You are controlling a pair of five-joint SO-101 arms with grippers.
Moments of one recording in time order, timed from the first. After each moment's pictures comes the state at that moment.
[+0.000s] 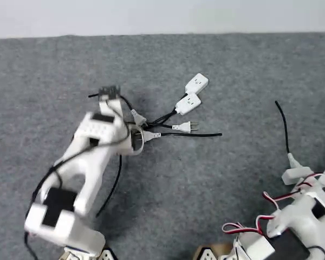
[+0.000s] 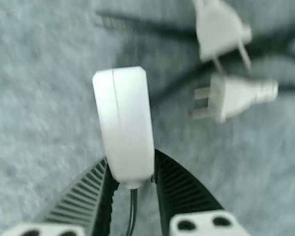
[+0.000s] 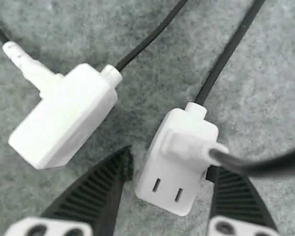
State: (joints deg) left arm 8.6 4.5 31.0 61.1 22.9; right arm 52.0 -14.9 58.7 27.7 16.0
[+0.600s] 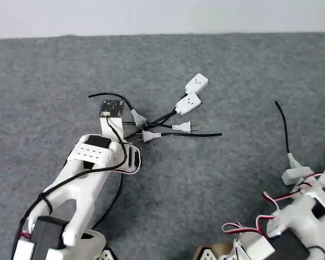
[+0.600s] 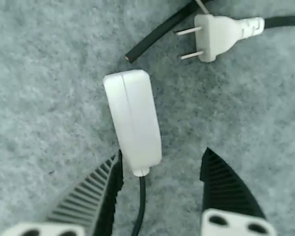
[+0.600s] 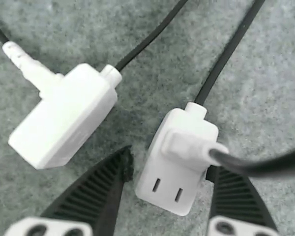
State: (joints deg) left arm 10.0 -10.2 47.2 56.2 17.3; right arm 52.0 -14.9 58.7 27.7 16.0
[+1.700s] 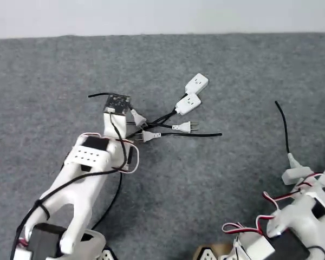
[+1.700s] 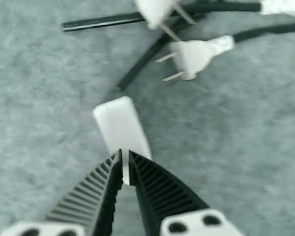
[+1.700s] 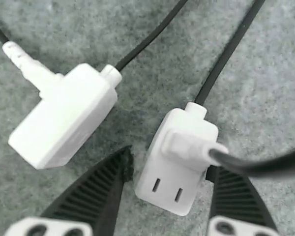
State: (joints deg) left arm 9.4 -13.4 47.7 53.2 7.8; right arm 52.0 -14.9 58.7 27.7 16.0
